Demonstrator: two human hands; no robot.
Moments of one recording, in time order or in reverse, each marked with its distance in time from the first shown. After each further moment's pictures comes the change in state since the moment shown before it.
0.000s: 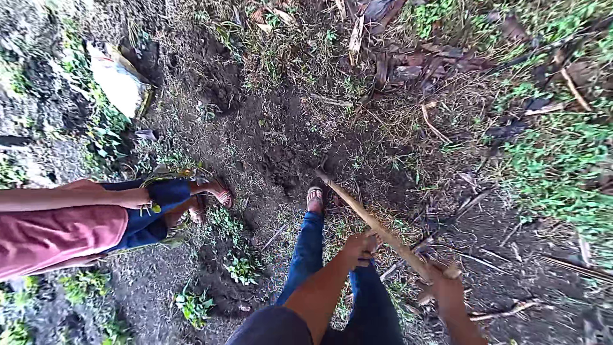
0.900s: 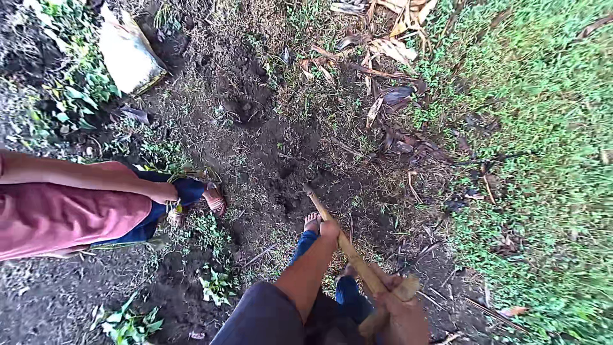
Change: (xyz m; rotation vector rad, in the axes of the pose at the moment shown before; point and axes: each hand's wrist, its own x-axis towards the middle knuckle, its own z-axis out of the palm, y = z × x) left_hand -0.123 0.164 -0.165 -0.423 0.222 0.251; right_hand -0.365 -0.217 0.202 0.250 -0.322 -0.293
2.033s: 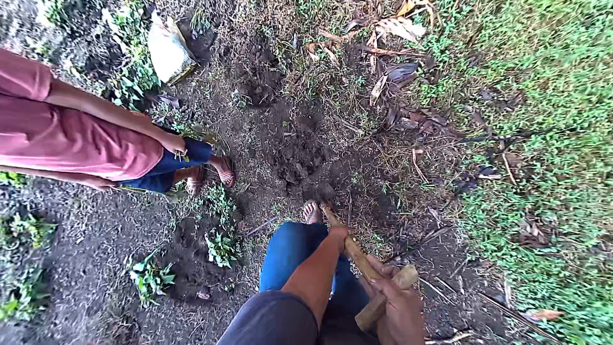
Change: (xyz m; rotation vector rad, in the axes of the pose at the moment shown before) left_hand -0.043 -0.213 0.068 0.151 0.050 -0.132; right_hand -0.030 0.067 -0.199 0.172 -0.030 0.101
